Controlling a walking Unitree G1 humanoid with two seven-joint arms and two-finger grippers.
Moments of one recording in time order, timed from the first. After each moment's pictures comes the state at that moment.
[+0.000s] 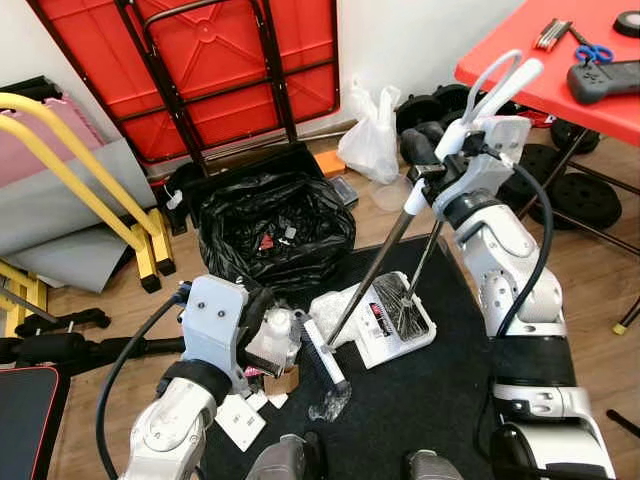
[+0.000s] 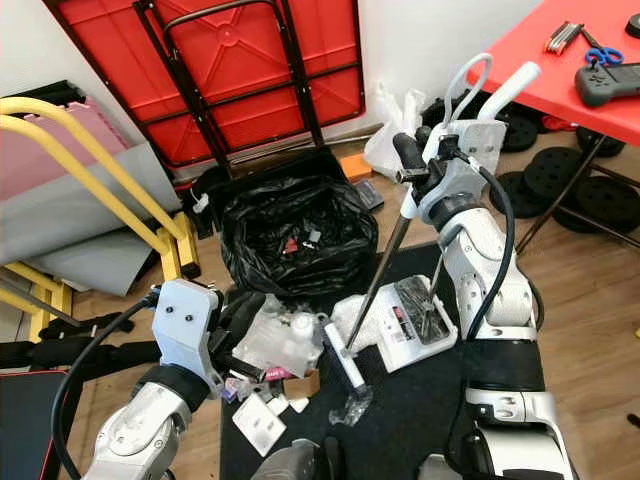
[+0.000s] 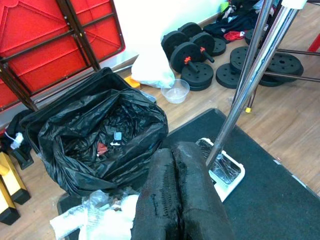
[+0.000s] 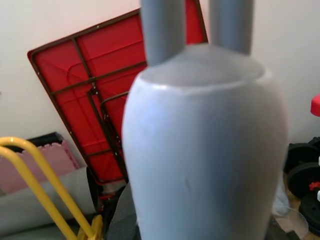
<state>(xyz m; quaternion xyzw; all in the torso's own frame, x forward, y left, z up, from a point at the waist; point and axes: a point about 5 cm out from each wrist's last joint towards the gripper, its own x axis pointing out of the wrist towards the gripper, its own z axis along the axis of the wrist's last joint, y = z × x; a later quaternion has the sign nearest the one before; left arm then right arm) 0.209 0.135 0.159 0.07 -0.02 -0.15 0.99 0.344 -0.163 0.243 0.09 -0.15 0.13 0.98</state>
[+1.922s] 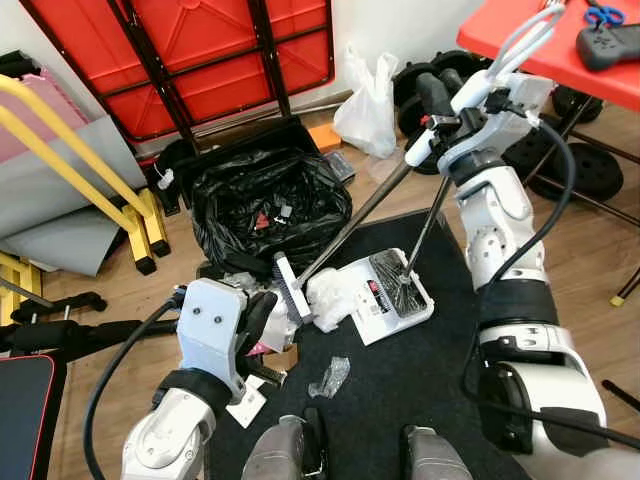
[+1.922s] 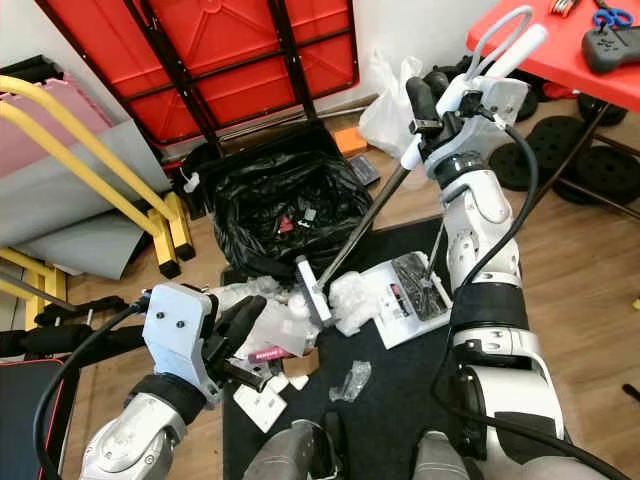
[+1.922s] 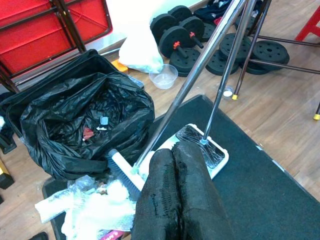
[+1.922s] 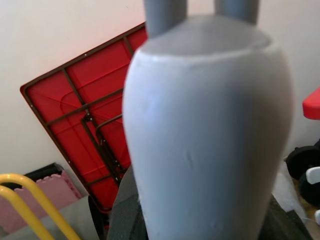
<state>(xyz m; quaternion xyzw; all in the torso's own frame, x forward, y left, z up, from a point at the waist) 0.193 0.132 0.171 0.06 -0.02 -0.15 0.99 0.376 -0.175 0.272 0.15 -0.25 0.12 0.95</state>
